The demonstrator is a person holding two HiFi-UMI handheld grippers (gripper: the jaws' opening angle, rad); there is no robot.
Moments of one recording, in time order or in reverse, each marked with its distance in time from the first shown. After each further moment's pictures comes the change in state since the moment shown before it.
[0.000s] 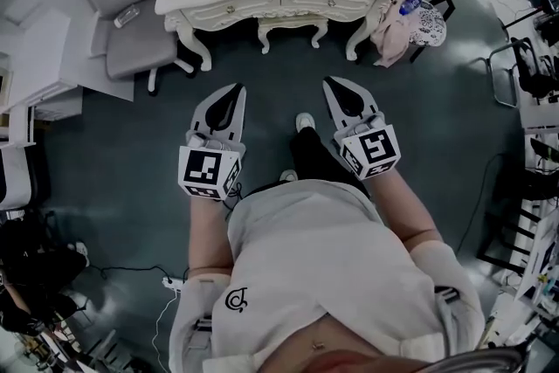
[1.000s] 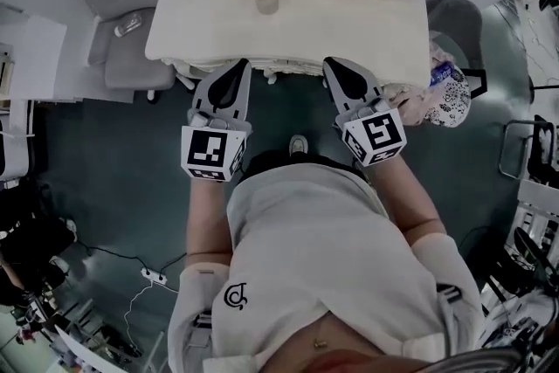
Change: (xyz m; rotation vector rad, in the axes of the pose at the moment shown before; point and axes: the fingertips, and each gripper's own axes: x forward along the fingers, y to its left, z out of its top) left arm 0.317 0.156 0.050 0.032 0.020 0.197; right arm 0.293 -0.232 0.031 0.000 0.011 0.218
